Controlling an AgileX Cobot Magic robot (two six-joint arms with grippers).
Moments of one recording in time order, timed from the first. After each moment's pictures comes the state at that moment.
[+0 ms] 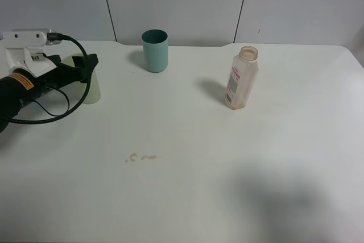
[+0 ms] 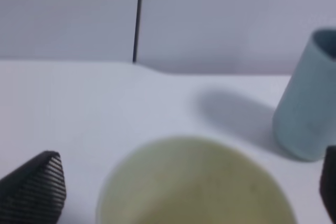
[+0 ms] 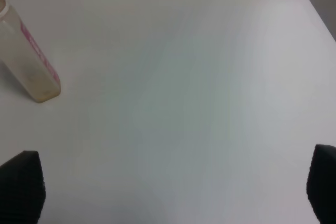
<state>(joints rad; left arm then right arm) -0.05 1.85 -0.45 0.23 -1.17 -0.25 0.10 0.00 -0.50 -0.14 1.07 0.25</state>
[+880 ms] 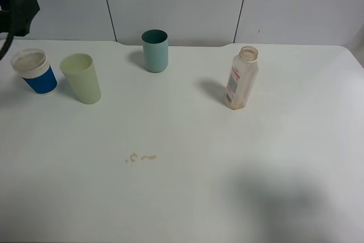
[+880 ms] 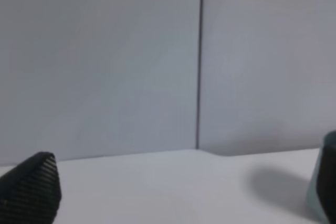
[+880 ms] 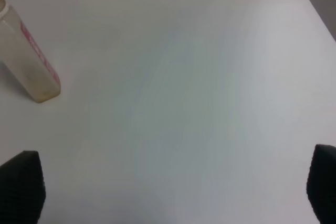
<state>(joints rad) 0.01 1.11 -0.44 0.26 -0.52 -0.21 0.10 0.00 -0.50 -0.14 1.07 0.25</state>
